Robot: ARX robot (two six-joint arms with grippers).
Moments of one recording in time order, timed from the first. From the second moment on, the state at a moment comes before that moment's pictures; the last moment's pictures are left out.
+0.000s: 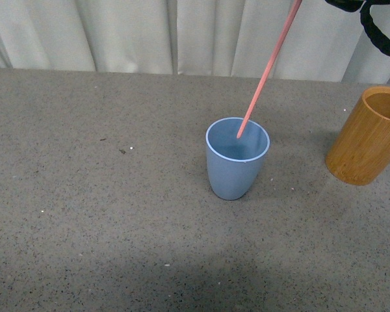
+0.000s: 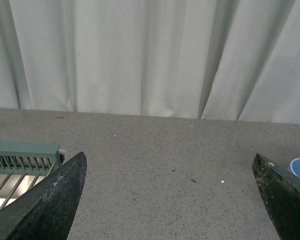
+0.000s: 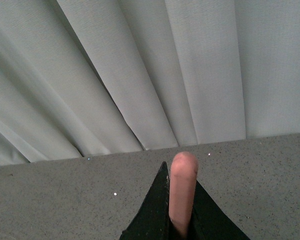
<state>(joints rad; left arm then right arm) 0.00 0.00 0.02 0.00 0.00 -0.01 0.40 1.76 0.89 0.70 0.17 0.39</state>
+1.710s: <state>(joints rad) 0.00 0.00 0.02 0.00 0.00 -0.01 0.18 0.06 0.01 0.02 0.54 0.46</state>
